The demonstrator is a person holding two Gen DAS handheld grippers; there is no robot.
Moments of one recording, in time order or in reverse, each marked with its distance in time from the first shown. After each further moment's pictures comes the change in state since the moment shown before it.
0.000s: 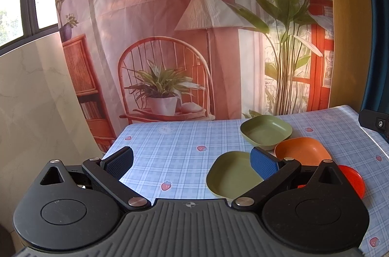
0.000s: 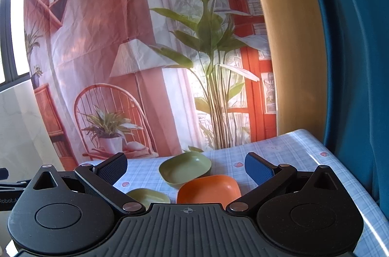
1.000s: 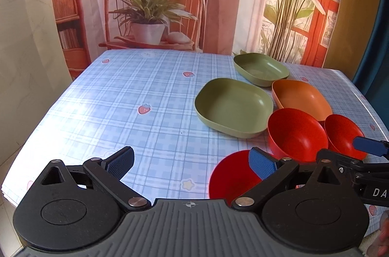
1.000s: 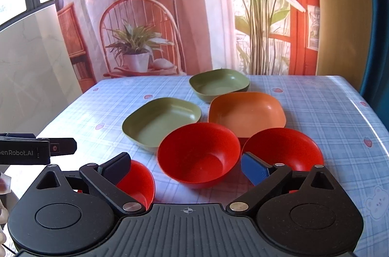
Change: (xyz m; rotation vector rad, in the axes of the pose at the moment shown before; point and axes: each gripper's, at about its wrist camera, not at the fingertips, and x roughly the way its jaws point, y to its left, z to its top) left arm 0.063 0.017 -0.091 -0.122 0.245 -0.144; right arm 0.043 0.040 -0.101 -0.140 0.322 0.120
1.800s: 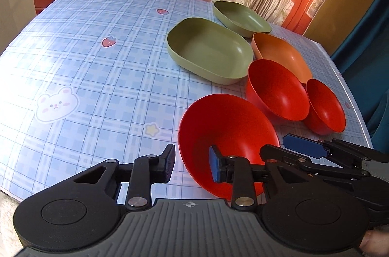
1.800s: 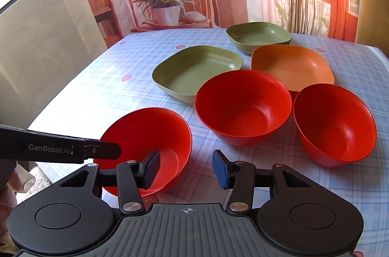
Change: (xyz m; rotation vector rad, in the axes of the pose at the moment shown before) left arm 0.043 0.009 -0.030 -0.109 0.243 -0.217; right arm 0.036 0.014 -0.021 -0.029 0.200 0.159
